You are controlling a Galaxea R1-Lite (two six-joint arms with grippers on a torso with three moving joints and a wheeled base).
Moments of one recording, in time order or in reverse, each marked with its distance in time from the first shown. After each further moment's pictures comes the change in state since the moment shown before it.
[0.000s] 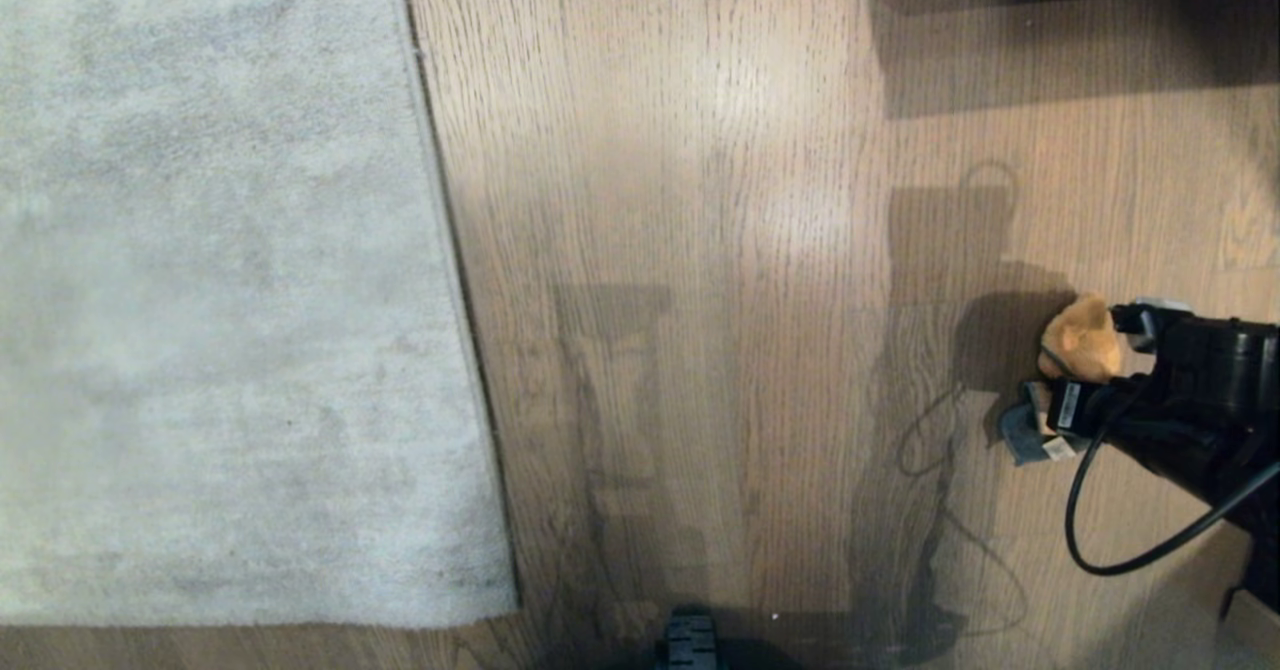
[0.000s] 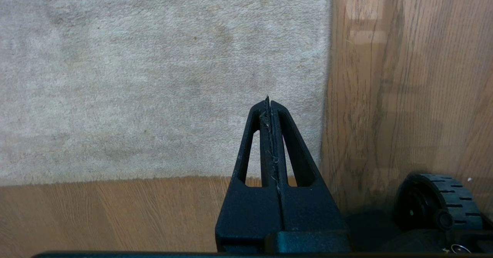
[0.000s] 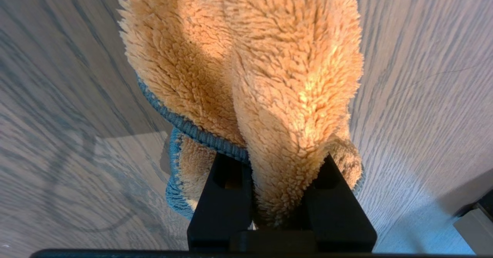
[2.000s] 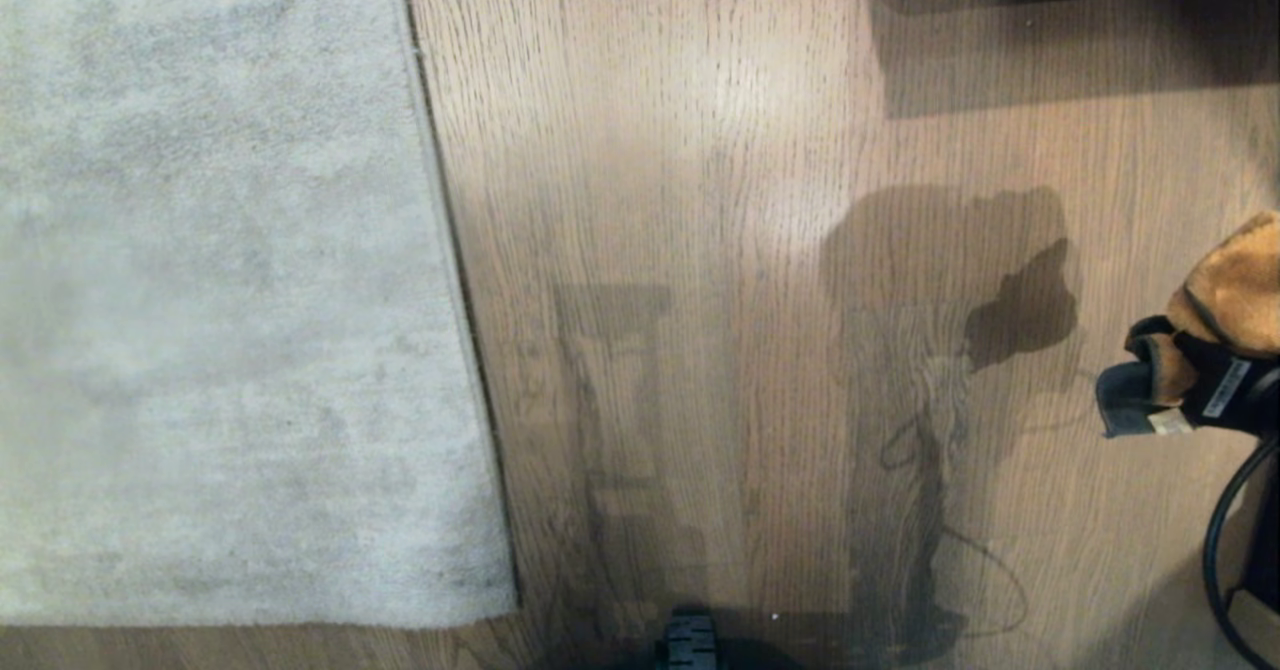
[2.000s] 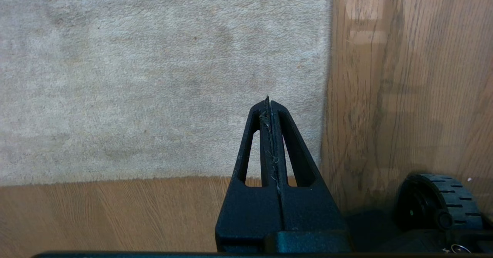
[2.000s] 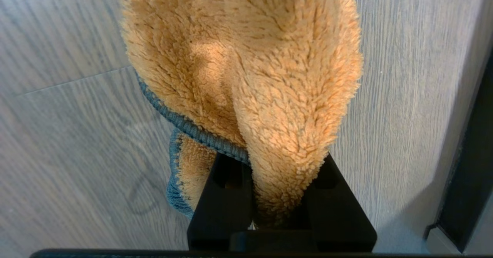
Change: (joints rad) left arm 0.000 0.000 0.000 0.000 0.000 0.000; right arm 0.014 -0.536 0.148 0.119 0.001 0.006
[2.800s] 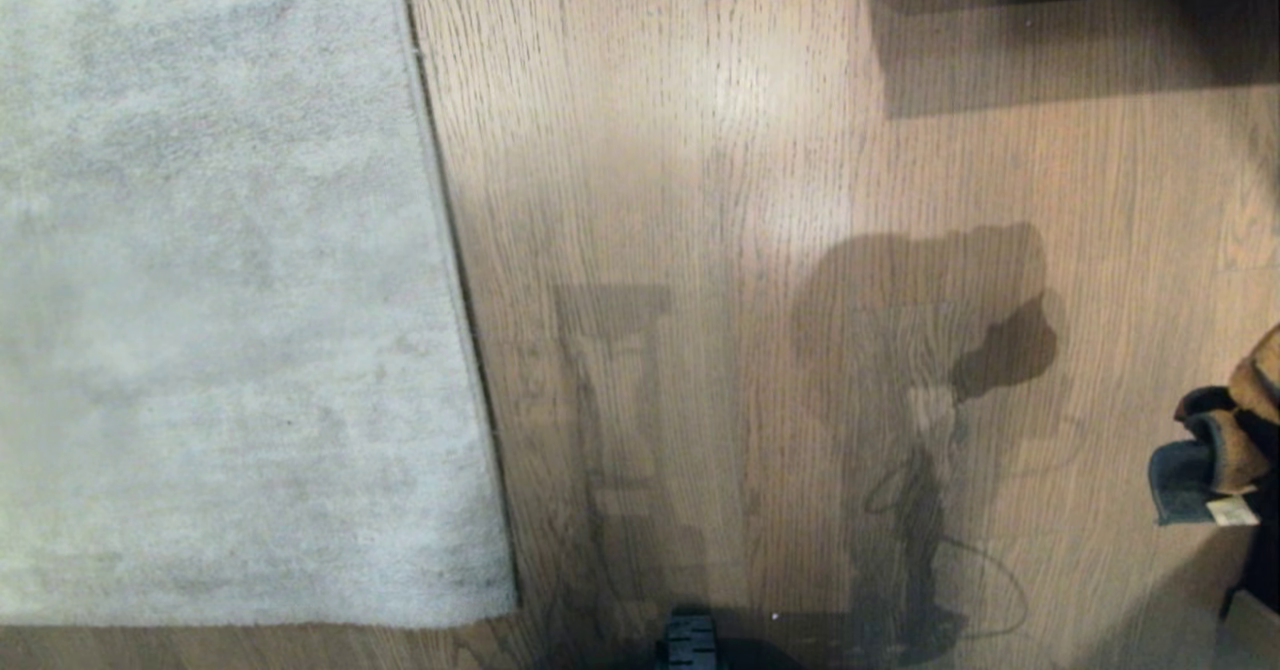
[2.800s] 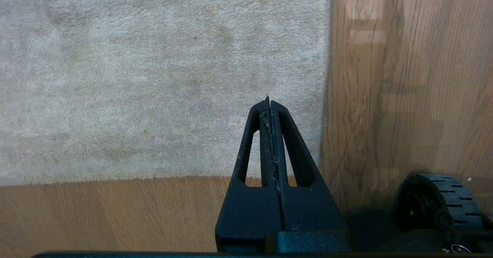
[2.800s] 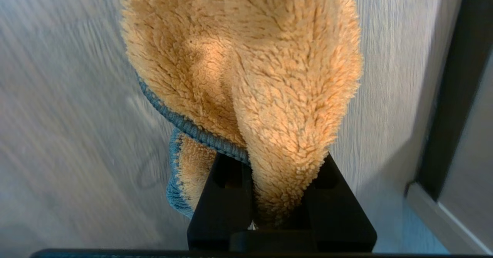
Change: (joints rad) left arm 0.000 0.000 0.000 0.000 0.001 0.000; right arm 0.005 -0.274 0.152 0.146 -0.002 -0.003
